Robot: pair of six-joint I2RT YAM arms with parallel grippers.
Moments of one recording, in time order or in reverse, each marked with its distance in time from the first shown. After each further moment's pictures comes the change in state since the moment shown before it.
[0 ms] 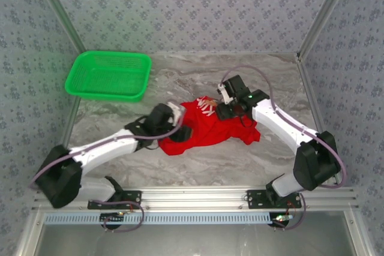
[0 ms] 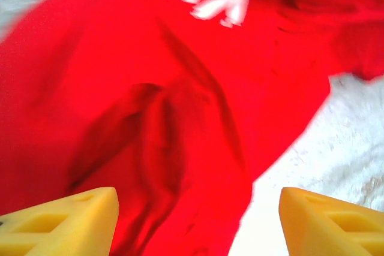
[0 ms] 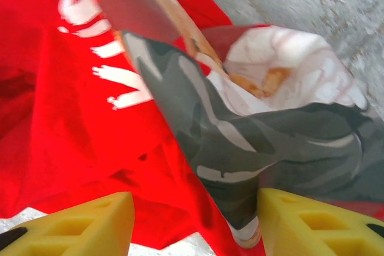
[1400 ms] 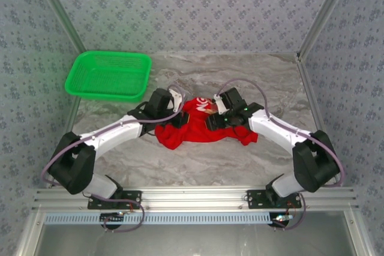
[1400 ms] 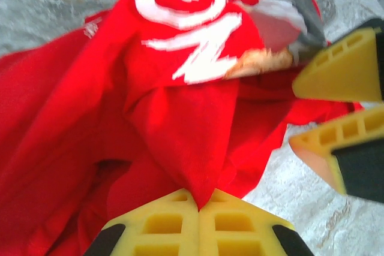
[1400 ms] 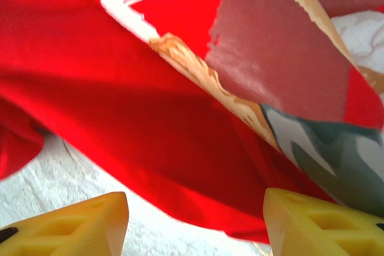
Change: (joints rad) left arm 0.173 0.099 0.109 0.033 0.241 -0.026; right arm 0.069 0.001 -0.201 0.266 -0.215 0.148
